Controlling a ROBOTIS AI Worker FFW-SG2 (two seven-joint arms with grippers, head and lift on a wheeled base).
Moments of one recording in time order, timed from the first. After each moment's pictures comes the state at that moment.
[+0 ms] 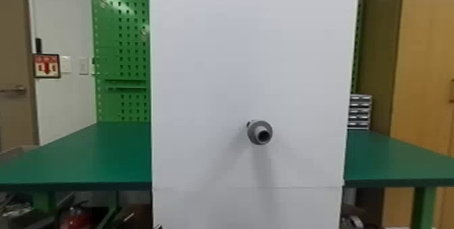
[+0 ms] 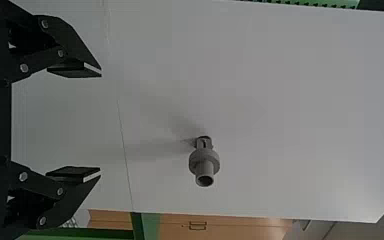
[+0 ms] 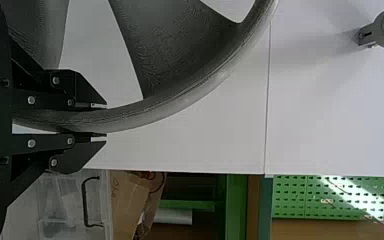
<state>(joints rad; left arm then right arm) 0.02 0.19 0.03 -2.20 0.36 0.52 -0.39 0.12 -0.03 0.01 -1.16 -0.03 -0.57 -0.12</state>
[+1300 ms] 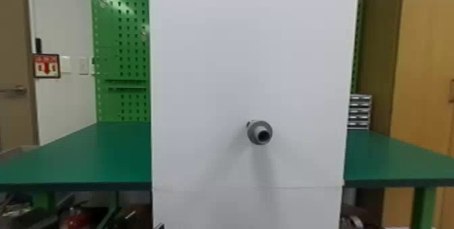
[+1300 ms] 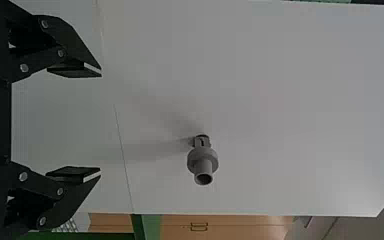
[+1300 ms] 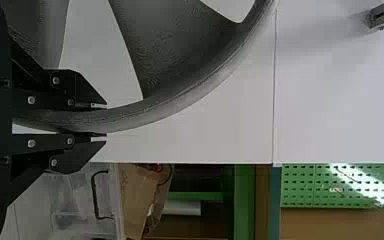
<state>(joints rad) 0.02 0.21 0.01 -2.21 0.34 0.50 -0.38 0.12 0.00 -0.01 -1.20 -0.04 -0.52 -0.12</state>
